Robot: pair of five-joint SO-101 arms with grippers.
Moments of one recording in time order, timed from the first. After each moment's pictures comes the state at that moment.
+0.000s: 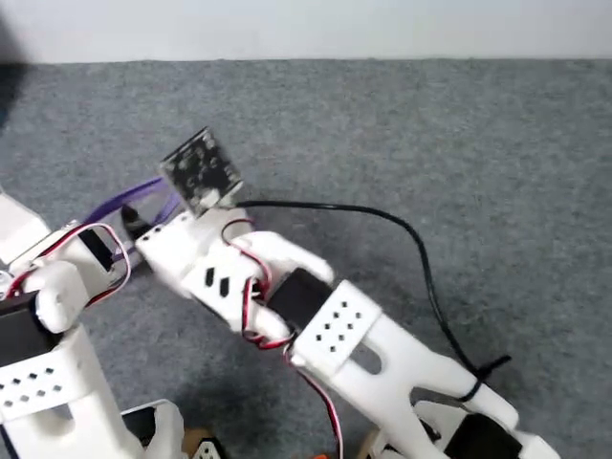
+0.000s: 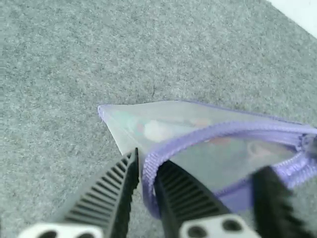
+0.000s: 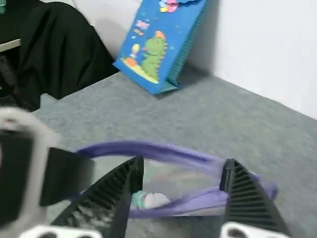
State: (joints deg) left arm -22.3 -45.1 15.5 96.0 24.7; right arm -54.3 -21.4 17.9 29.8 -9.3
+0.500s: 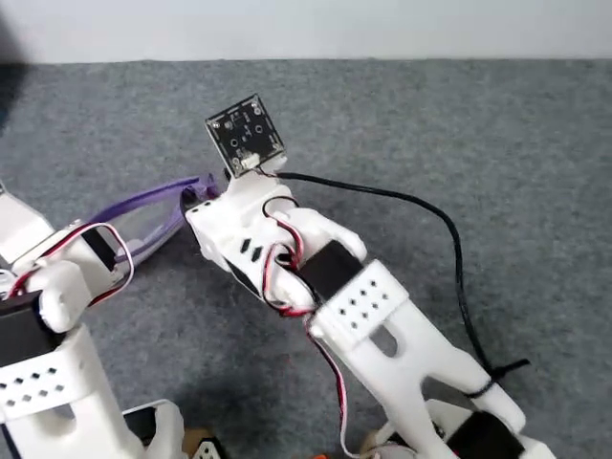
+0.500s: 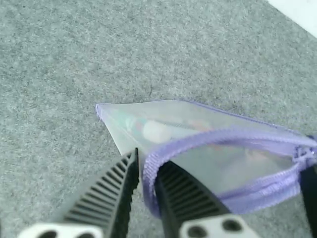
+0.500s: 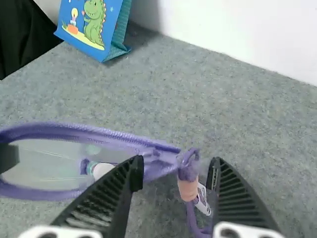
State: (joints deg) left arm -22.2 -45.1 15.5 96.0 24.7; right arm -45.5 -18.9 15.1 42.7 -9.8
